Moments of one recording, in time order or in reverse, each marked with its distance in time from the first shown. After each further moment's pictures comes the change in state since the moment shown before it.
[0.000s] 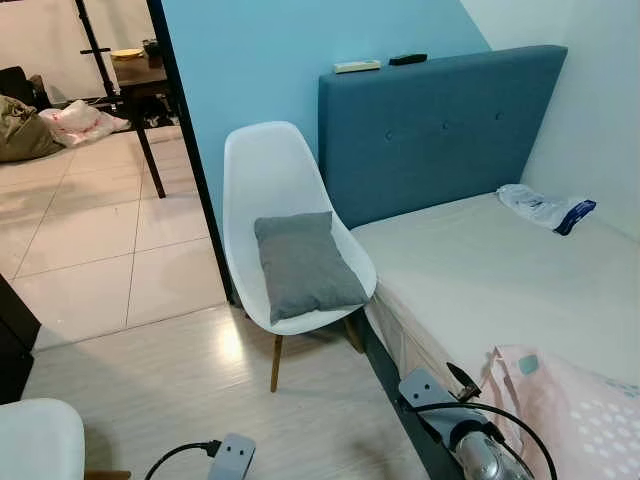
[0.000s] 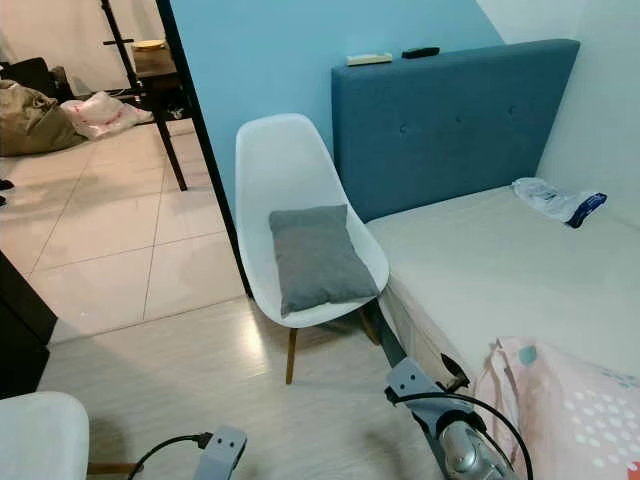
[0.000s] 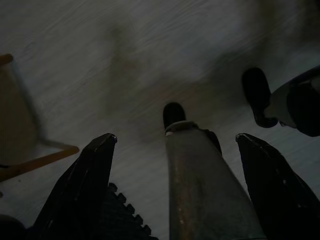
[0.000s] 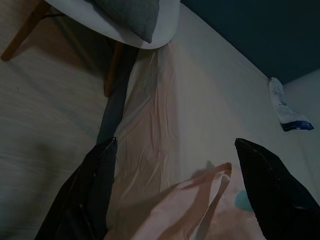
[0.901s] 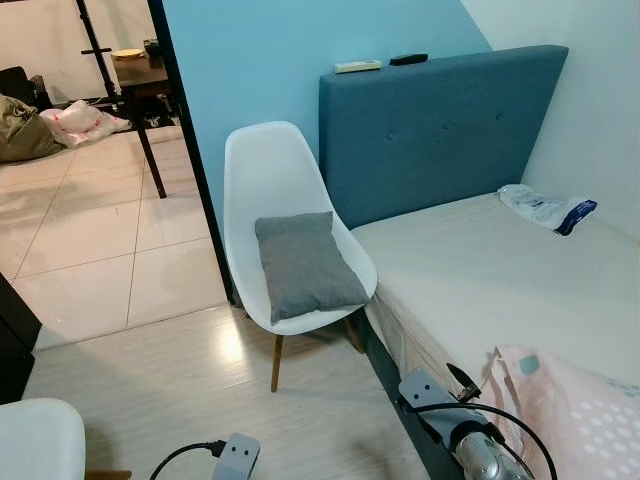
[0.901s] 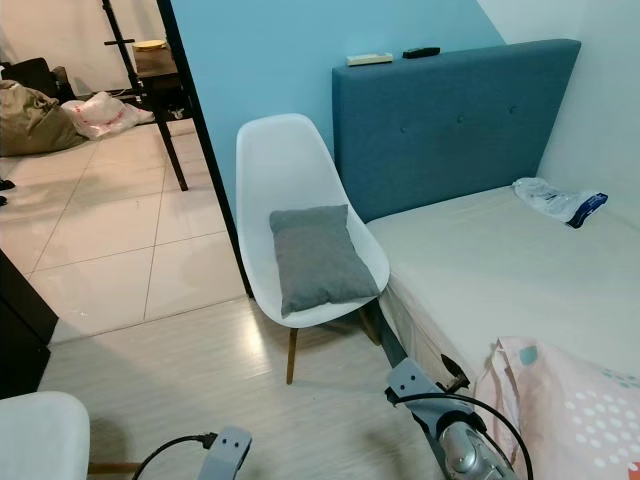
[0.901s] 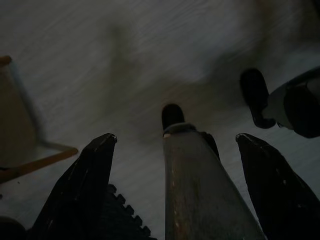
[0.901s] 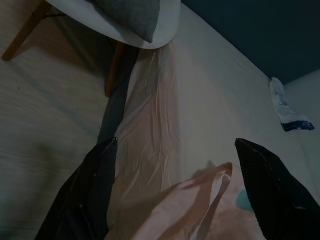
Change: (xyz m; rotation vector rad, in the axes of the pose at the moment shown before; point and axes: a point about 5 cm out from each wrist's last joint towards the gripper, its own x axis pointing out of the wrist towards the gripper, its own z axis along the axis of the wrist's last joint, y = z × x) left arm 0.001 -0.003 0.006 0.005 -0.004 -0.006; right arm 0.000 0.000 -0.001 0.001 0.002 0.001
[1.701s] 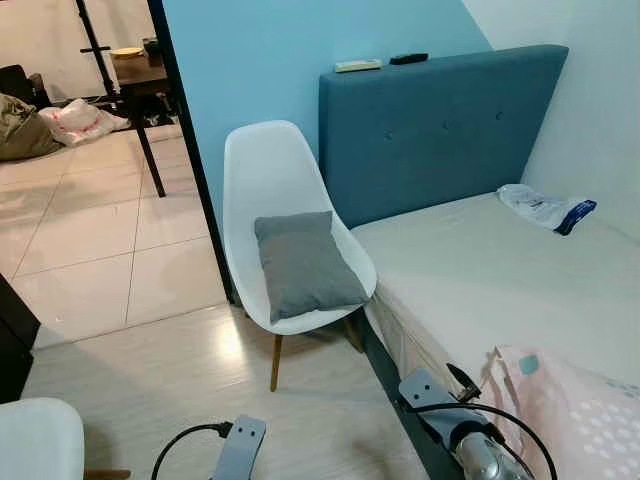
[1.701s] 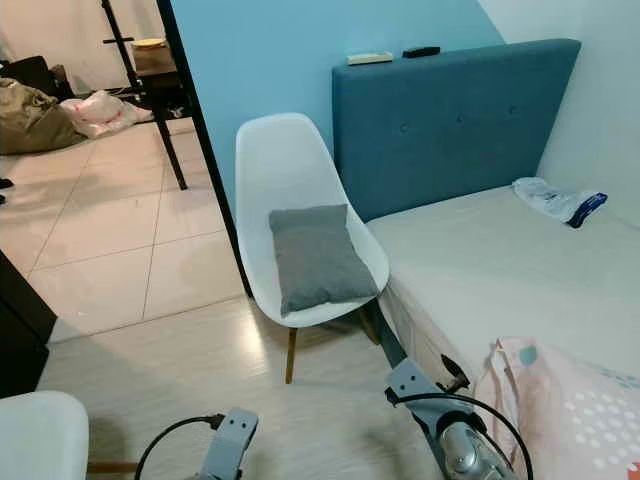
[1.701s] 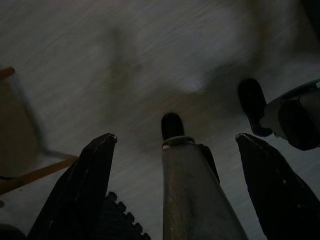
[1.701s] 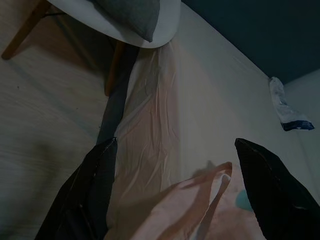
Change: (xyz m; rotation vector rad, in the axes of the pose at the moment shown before) left arm 0.002 -0.001 0.017 0.004 -0.014 0.008; right arm 0.000 0.000 0.000 0.000 0.000 0.000
